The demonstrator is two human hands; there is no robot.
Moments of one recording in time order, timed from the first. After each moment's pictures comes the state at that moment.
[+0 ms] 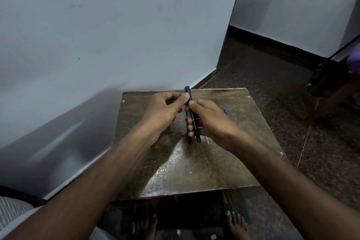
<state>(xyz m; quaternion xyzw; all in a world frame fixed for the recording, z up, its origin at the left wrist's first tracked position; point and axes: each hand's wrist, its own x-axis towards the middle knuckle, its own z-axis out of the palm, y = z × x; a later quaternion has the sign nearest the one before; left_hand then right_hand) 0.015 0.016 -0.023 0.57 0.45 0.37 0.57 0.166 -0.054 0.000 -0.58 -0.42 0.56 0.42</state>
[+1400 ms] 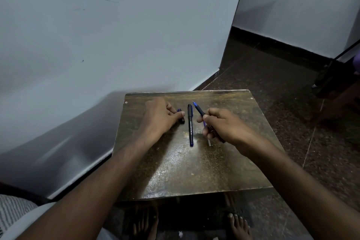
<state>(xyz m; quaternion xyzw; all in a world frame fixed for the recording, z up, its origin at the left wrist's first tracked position) 0.009 0.031 -0.041 0.72 0.58 0.24 0.30 0.196 -0.071 0.001 -0.71 -0.47 0.44 0.30</state>
